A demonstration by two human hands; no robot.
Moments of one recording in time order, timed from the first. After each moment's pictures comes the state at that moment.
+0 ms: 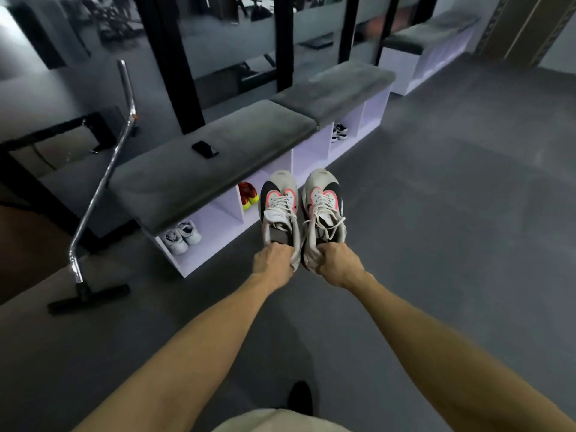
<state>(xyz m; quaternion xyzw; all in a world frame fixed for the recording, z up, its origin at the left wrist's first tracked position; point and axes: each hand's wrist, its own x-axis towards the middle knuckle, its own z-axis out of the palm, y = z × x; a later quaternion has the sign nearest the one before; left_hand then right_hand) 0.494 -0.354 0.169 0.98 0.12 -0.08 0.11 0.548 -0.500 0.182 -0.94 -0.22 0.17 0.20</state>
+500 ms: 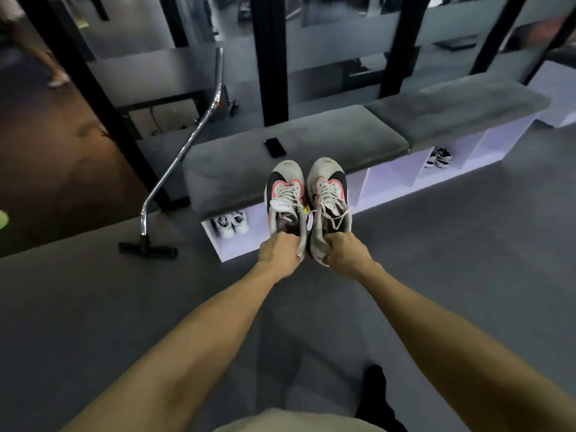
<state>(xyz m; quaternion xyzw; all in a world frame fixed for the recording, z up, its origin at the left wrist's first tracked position) 0.651 -0.293 0.169 0.93 0.33 -0.05 0.13 0.759 -0.406 0.189 -0.87 -0.41 0.22 0.16</state>
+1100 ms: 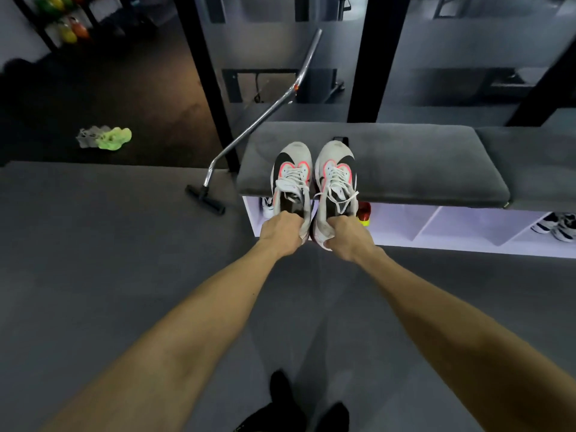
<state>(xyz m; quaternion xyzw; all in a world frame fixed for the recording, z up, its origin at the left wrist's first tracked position) 0.775 -0.278 0.200 0.83 0.53 -0.03 0.14 0.923 -0.328 0.196 -0.75 -0.62 0.22 0.10</state>
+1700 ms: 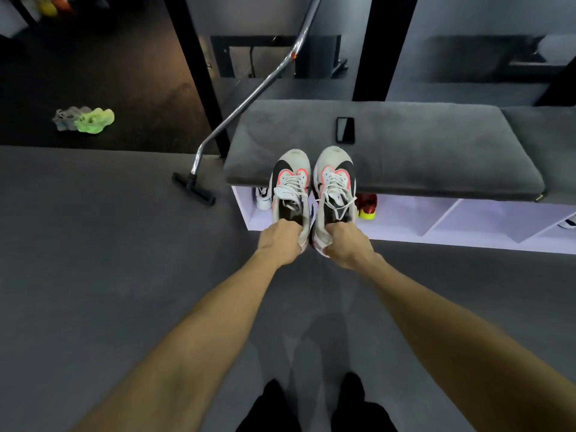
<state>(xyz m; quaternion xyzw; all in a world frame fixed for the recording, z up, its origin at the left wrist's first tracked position) 0.801 -0.211 0.079 0.81 0.55 -0.05 0.20 0.947 -0.255 0.078 -0.75 -0.62 0.24 0.06</state>
